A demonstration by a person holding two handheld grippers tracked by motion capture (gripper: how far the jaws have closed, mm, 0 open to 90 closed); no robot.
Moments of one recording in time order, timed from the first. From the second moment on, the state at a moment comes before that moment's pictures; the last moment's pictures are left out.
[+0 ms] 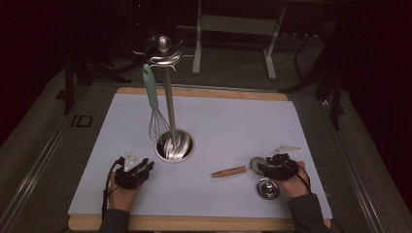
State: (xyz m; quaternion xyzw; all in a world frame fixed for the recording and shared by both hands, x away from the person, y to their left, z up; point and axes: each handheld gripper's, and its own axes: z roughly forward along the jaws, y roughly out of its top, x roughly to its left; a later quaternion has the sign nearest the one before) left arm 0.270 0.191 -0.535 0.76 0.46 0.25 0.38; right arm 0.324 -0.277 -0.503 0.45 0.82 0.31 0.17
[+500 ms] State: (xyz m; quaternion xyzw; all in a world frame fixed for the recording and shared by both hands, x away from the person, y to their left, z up) left arm 0.262 0.122 -0.529 0.82 0.34 0.22 0.40; right arm 0.320 -0.255 -0.503 0.43 0.83 0.32 0.15
